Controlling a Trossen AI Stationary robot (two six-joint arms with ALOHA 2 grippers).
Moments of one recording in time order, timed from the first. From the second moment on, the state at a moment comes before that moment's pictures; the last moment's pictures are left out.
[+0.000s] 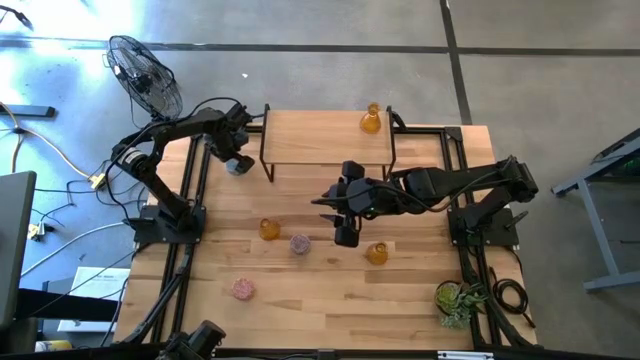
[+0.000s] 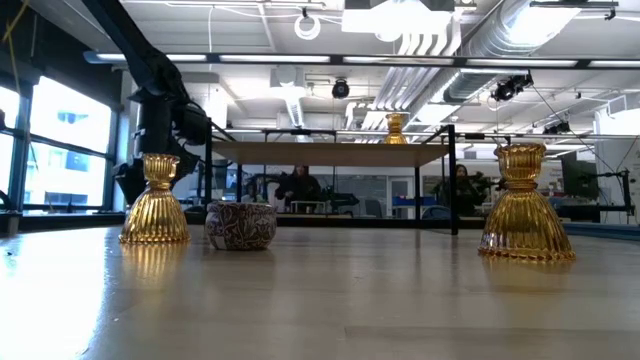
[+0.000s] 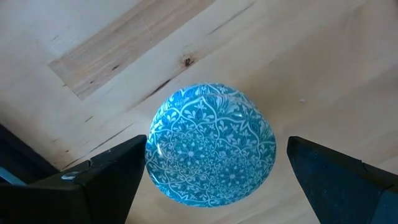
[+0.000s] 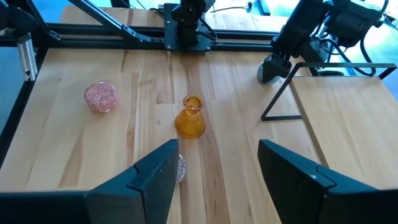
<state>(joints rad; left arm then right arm) 1.01 1.60 0.95 -0.89 0.04 0.04 0.20 1.63 1.70 -0.72 0.30 0.12</state>
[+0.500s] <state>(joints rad) 1.01 1.60 0.95 -0.89 0.04 0.04 0.20 1.63 1.70 -0.72 0.30 0.12</state>
